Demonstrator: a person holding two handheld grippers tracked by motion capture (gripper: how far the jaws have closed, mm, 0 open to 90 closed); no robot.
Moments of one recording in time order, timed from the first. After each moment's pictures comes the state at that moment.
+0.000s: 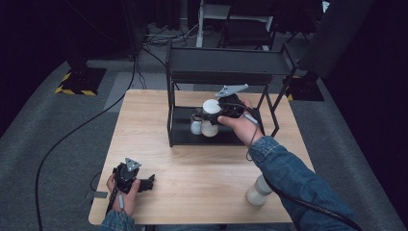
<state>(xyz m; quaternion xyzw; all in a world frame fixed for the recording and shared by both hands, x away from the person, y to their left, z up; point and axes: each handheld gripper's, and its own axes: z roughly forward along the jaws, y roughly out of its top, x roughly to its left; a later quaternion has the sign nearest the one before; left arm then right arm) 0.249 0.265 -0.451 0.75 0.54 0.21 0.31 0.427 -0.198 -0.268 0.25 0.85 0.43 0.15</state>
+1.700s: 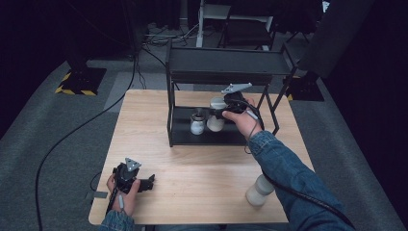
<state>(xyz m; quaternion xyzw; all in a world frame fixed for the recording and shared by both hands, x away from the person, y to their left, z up) 0.249 0.265 -0.451 0.75 0.54 0.21 0.31 0.462 -0.210 -0.300 0.30 0.84 0.42 0.17</state>
